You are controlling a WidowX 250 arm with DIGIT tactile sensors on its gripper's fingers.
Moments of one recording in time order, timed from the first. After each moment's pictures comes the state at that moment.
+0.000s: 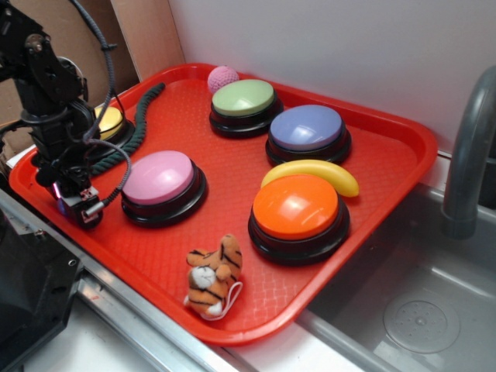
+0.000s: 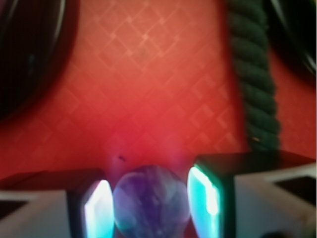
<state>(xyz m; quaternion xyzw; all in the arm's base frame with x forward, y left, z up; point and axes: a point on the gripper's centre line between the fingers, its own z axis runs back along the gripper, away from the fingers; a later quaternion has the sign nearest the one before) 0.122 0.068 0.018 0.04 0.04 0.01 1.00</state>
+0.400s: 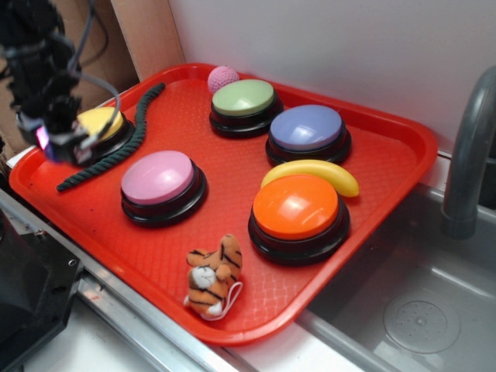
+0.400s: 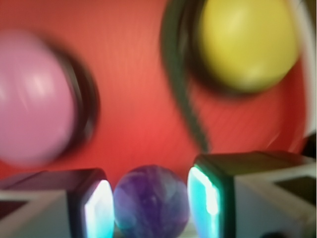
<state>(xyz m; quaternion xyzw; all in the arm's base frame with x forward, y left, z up) 0.157 0.062 0.096 0.00 0.00 0.08 1.00</state>
